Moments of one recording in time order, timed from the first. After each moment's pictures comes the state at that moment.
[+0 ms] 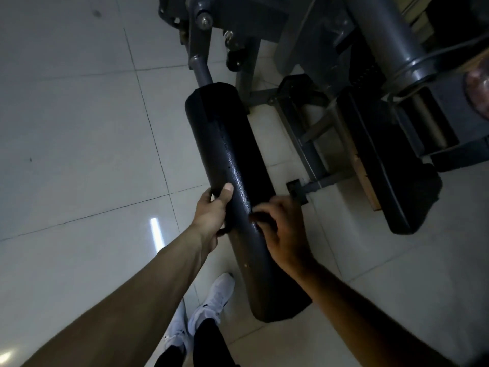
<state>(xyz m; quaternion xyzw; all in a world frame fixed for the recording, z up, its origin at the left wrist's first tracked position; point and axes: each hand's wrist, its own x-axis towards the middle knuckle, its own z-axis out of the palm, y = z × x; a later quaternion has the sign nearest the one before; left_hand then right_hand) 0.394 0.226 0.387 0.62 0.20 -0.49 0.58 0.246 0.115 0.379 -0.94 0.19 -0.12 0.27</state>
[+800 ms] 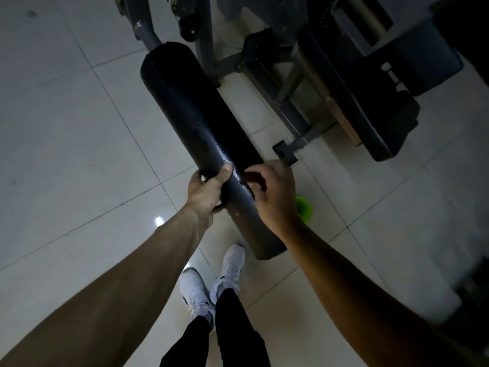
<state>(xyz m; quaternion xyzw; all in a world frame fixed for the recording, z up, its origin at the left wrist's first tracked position) 0.348 0.244 0.390 0.66 0.15 -0.50 0.54 0.210 0.152 0.375 -0.89 0.34 -0.18 0.24</state>
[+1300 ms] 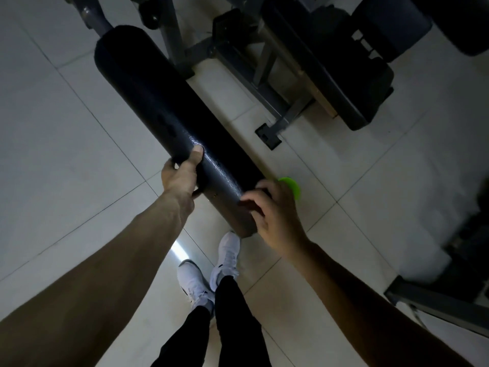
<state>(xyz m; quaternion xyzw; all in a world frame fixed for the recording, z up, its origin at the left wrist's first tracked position) 0.335 0.235 0.389 0.68 0.16 -0.44 0.56 0.118 0.189 0.387 -0.92 0.30 -0.13 0.22</state>
